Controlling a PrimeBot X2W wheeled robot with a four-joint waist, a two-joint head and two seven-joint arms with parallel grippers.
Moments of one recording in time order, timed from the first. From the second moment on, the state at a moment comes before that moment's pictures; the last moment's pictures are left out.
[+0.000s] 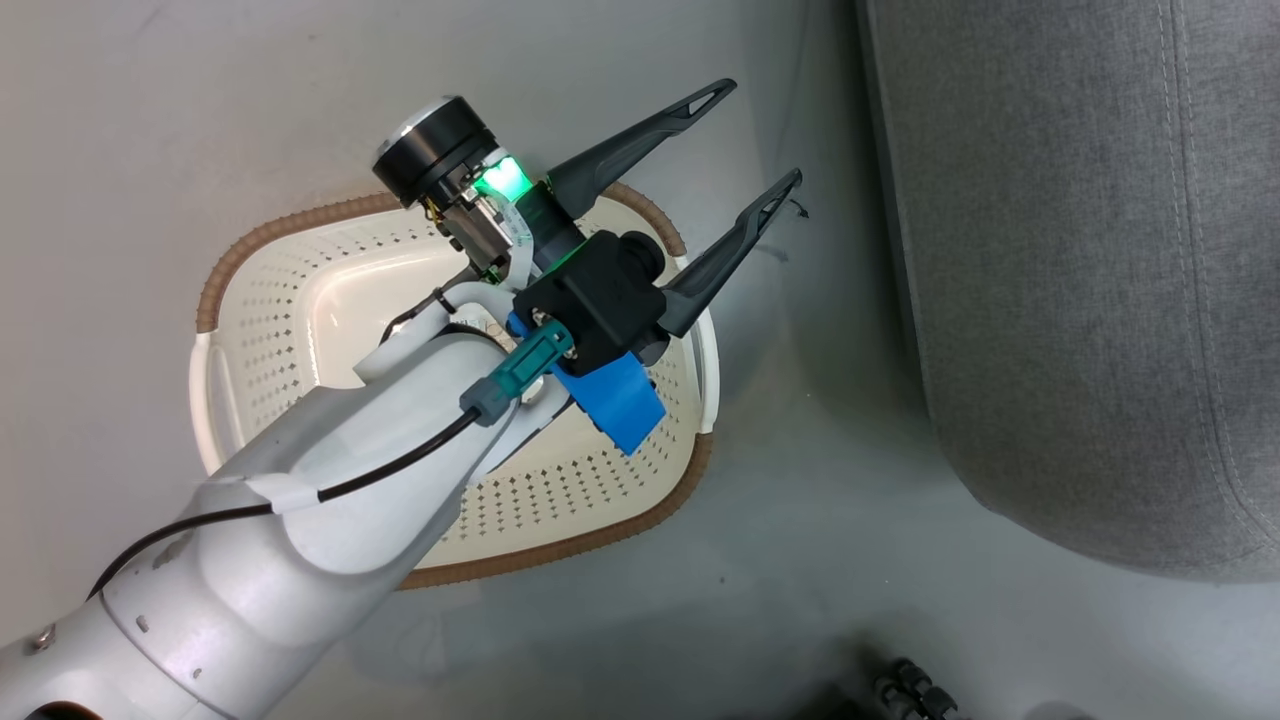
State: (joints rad) left arm -0.95 0.31 -0.94 0.29 -0.29 -0.09 -0.22; right arm -1.05 -0.25 -0.68 0.65 -0.21 0.13 -0.23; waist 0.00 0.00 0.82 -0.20
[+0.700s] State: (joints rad) left arm -0.85 0.25 -0.91 0.36 -0.35 -0.06 -0.26; right arm -0.67 -0.22 -0.56 0.56 -0.14 0.13 -0.26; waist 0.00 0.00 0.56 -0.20
